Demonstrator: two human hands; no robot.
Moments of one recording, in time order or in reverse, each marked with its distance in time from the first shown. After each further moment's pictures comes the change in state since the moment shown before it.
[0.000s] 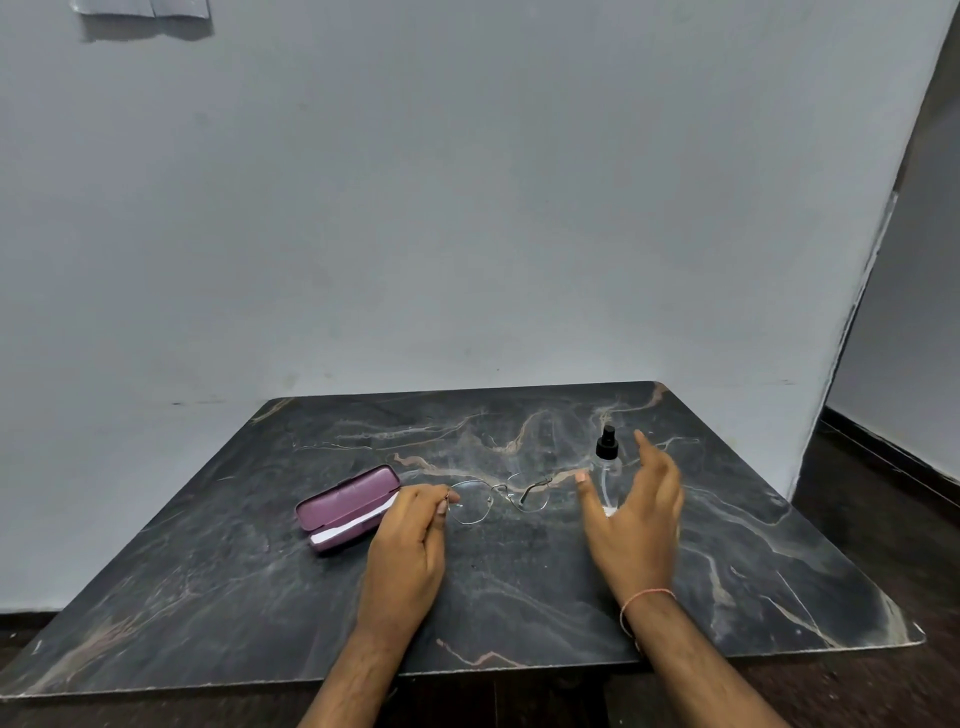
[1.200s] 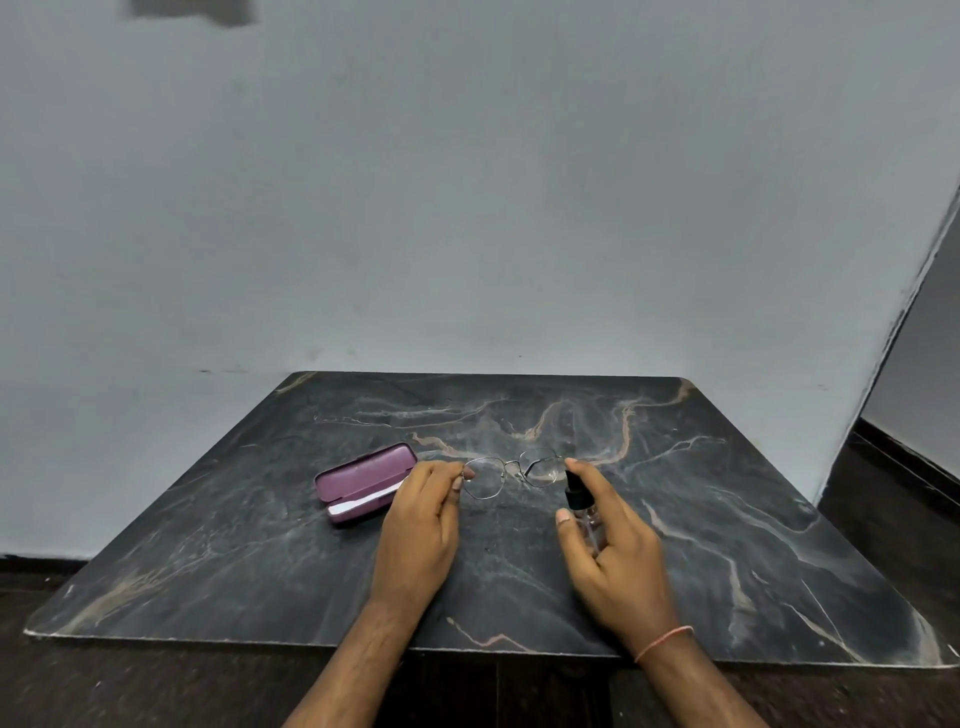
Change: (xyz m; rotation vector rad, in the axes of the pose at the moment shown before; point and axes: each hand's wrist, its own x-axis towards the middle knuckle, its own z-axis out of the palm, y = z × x) left_hand 0.003 -0.003 0.002 0.055 0.040 -0.020; right_hand -0.042 -0.025 -0.019 0.223 -0.330 -0.280
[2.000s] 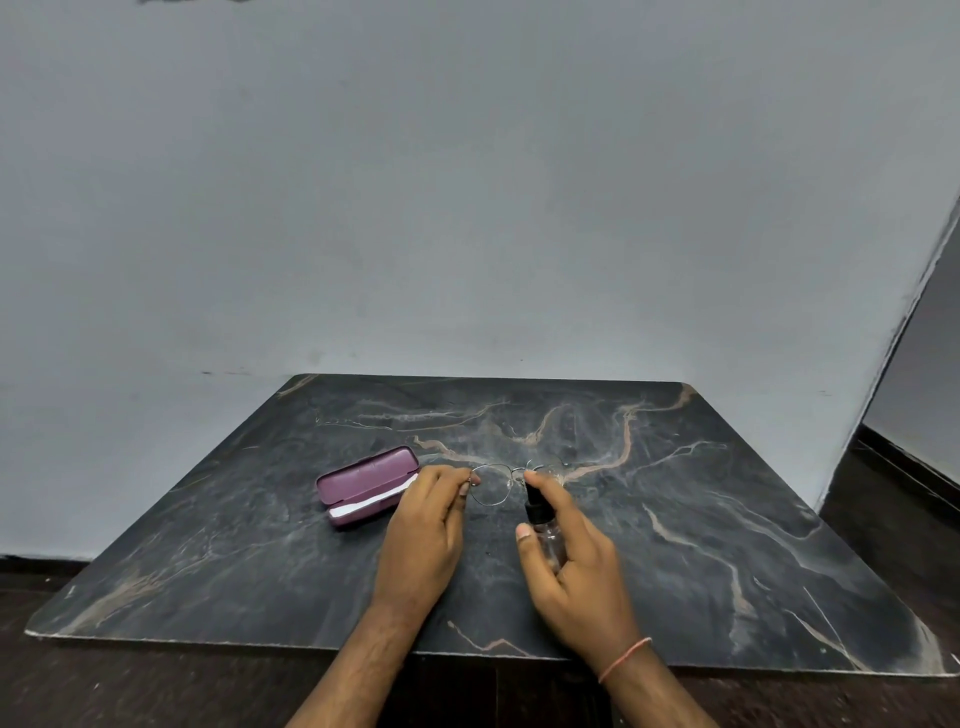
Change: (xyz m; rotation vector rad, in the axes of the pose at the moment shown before) left_hand 0.000 0.002 0.001 0.022 -0.033 0.030; right_hand -0.009 -0.024 0.025 0.092 -0.087 -0.029
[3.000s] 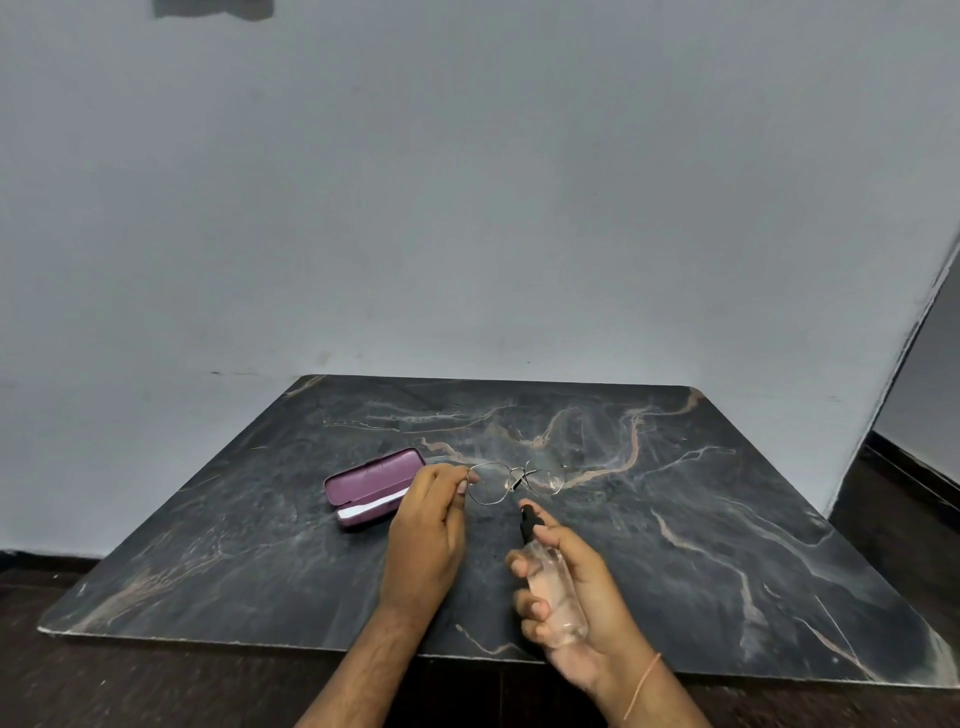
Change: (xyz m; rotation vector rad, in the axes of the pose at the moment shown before) left_hand 0.001 -0.004 -0.001 -0.026 0.099 -0.006; right_hand 0.003 -0.022 0.005 1.359 -0.288 0.966
